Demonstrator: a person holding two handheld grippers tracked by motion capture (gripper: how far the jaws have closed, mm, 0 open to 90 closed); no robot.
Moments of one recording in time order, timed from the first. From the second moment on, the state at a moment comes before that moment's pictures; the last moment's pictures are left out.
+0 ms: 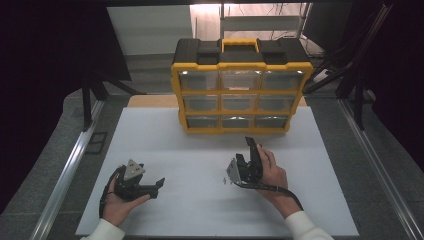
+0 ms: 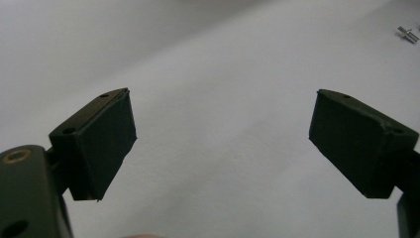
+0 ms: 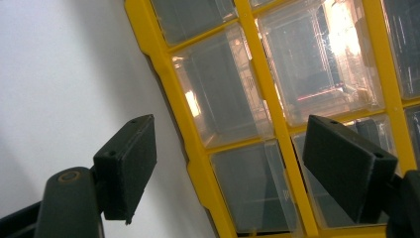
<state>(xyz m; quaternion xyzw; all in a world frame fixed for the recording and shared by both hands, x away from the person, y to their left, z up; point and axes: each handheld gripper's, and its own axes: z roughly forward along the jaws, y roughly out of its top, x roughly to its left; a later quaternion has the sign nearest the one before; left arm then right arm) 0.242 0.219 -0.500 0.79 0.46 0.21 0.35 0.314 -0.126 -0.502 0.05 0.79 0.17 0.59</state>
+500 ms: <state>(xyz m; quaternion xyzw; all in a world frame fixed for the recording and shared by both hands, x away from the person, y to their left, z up) 0.242 0.219 -0.500 0.79 0.46 0.21 0.35 0.325 -0.128 -0.505 0.05 0.79 0.15 0.59</state>
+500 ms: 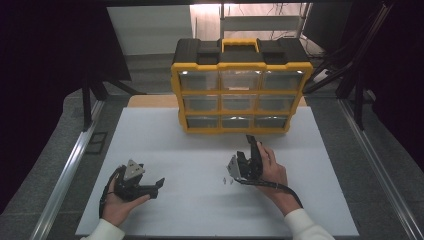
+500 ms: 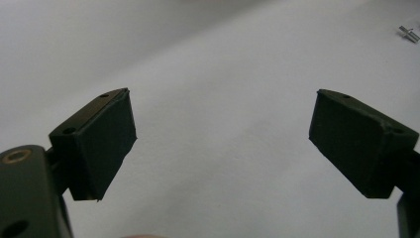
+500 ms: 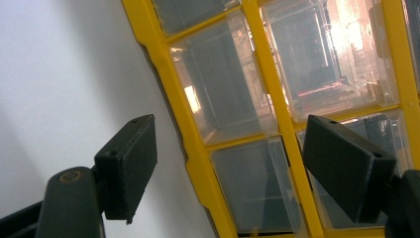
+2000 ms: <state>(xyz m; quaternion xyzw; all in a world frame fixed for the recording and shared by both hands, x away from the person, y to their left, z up) 0.242 0.219 -0.500 0.78 0.46 0.22 0.35 0.348 -0.120 -0.505 0.06 0.78 0.15 0.60</state>
